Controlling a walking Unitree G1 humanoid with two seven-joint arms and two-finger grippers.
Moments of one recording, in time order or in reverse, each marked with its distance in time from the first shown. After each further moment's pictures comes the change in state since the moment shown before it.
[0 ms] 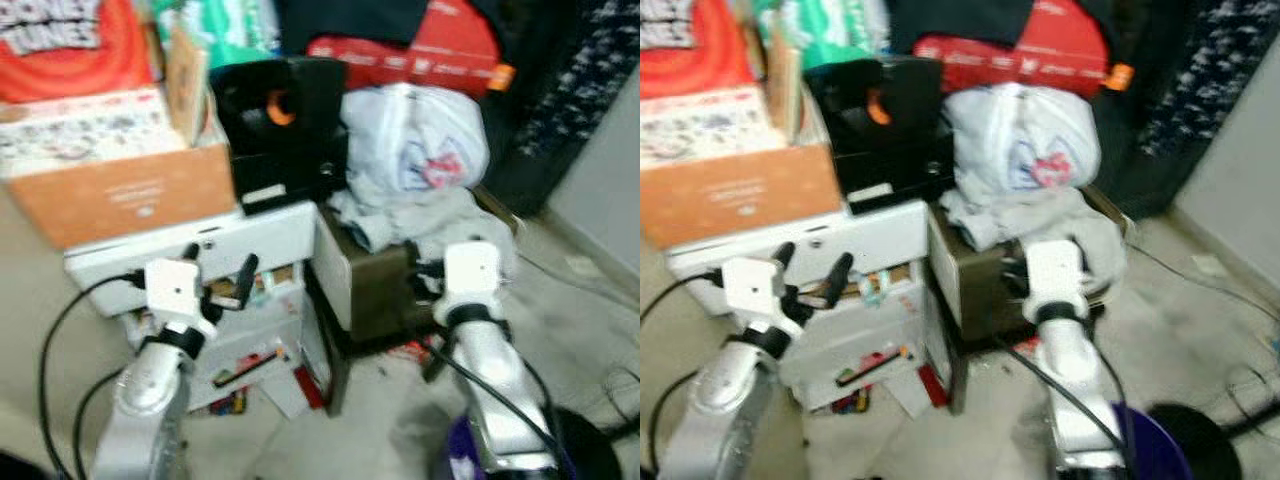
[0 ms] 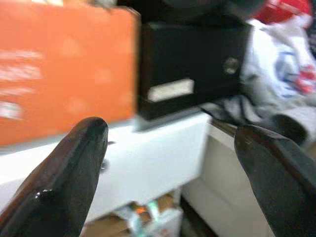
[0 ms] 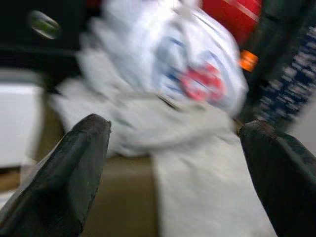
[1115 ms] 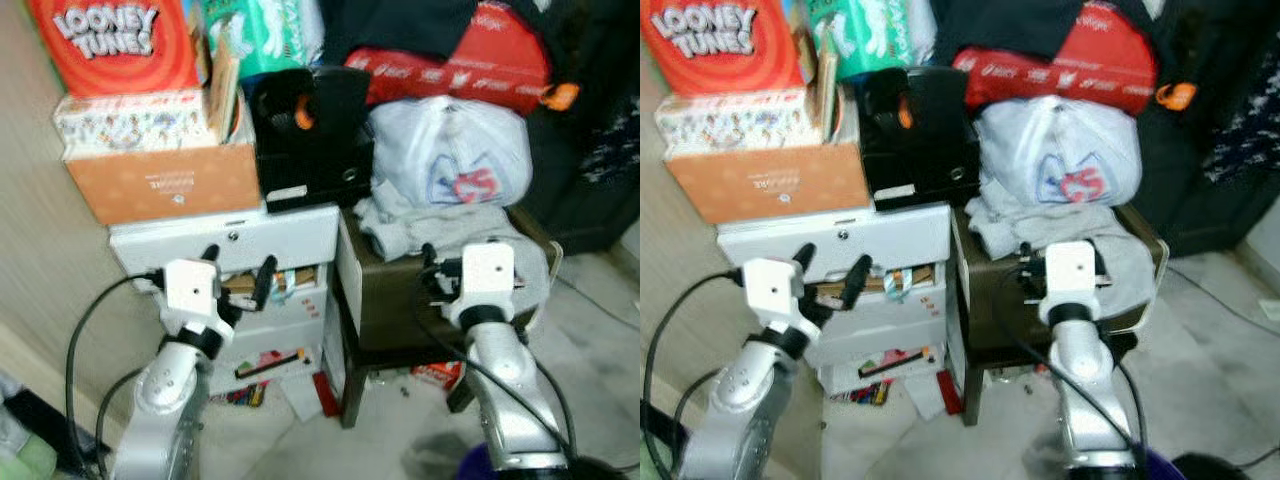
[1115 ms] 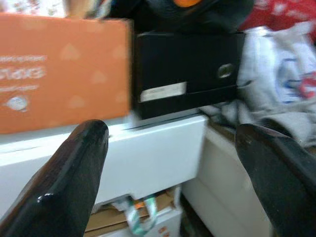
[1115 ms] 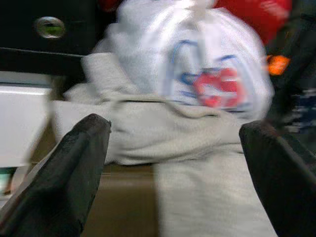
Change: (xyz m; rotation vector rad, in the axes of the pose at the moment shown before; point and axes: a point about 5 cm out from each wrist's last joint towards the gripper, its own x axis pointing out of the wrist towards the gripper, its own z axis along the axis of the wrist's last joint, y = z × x) left arm 0.004 -0.008 -0.001 -0.016 0.000 -0.023; right arm 0.000 -0.007 -0.007 0.037 0.033 -0.042
